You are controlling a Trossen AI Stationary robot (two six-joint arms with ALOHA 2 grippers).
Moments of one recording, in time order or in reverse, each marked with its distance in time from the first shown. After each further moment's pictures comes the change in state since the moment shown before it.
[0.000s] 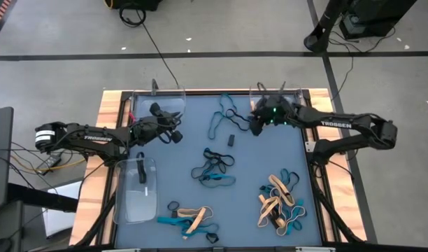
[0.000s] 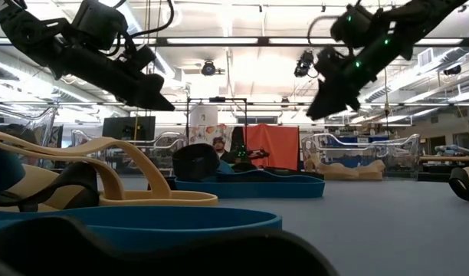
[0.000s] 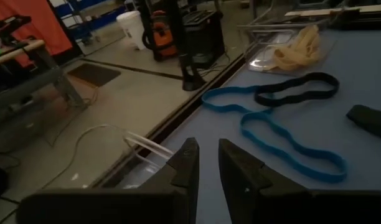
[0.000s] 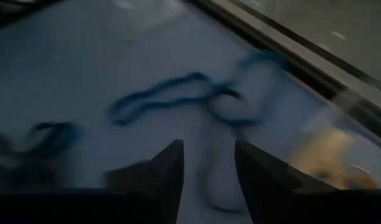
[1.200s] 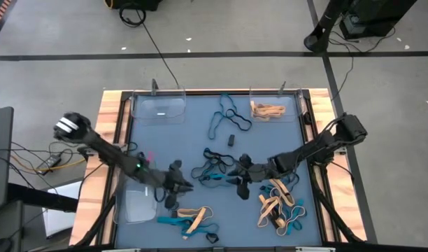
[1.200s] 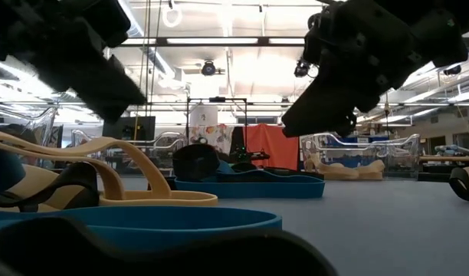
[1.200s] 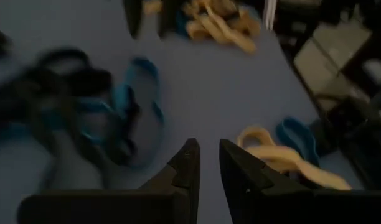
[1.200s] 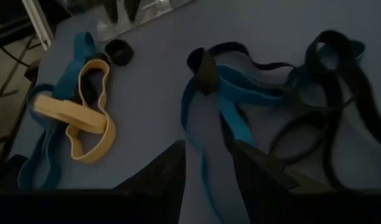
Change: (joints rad) left arm -0.747 0.331 0.127 0.005 0.229 -0.524; right arm 0.767 0.461 0.000 0.514 0.220 0.339
